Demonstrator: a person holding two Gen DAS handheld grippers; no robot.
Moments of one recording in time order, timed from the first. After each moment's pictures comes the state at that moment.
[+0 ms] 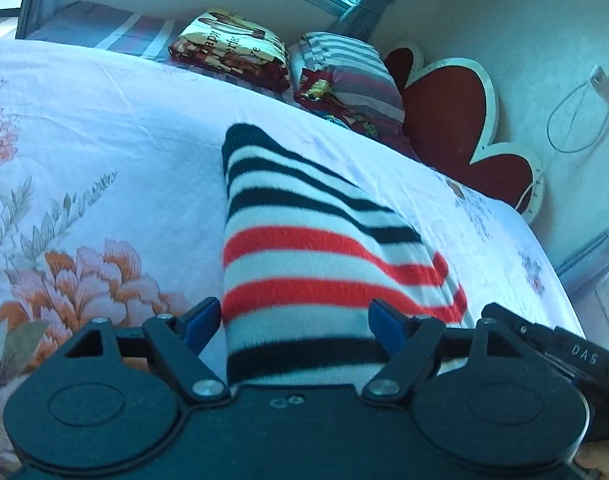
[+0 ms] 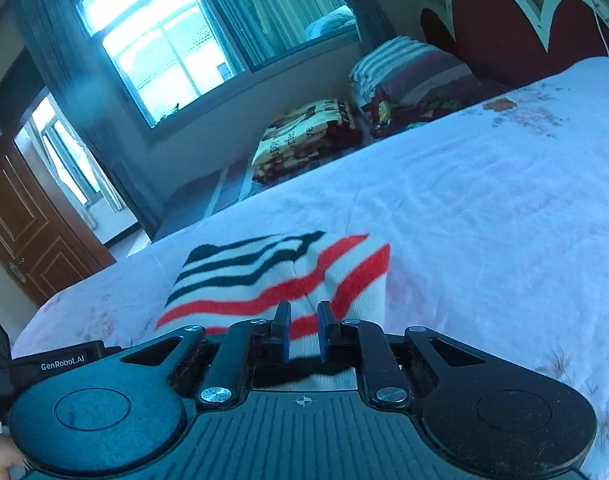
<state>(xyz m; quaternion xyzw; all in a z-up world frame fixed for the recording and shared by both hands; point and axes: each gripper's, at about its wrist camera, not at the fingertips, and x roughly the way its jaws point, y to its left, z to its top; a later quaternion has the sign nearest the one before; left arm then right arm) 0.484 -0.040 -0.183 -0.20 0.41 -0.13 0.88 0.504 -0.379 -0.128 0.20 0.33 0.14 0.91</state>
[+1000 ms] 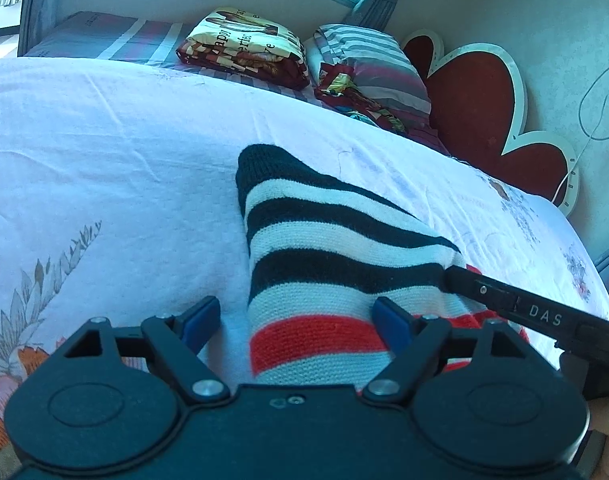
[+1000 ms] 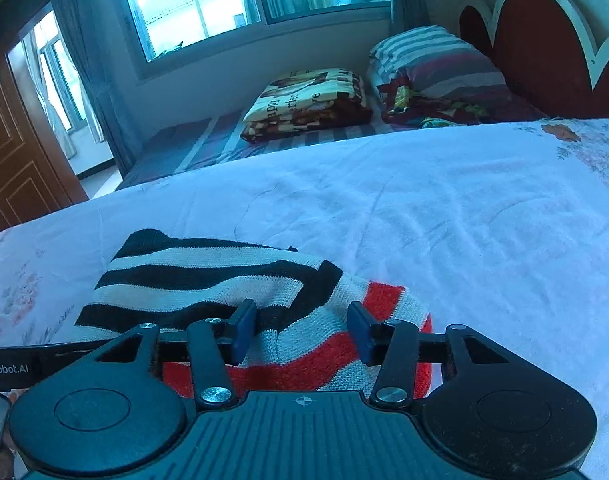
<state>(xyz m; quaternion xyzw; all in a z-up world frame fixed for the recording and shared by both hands) 0.550 -0.046 -0.204 -0.16 0.42 -0.10 0.89 0.611 -0.339 -0.181 0.10 0.37 0.14 0.91</state>
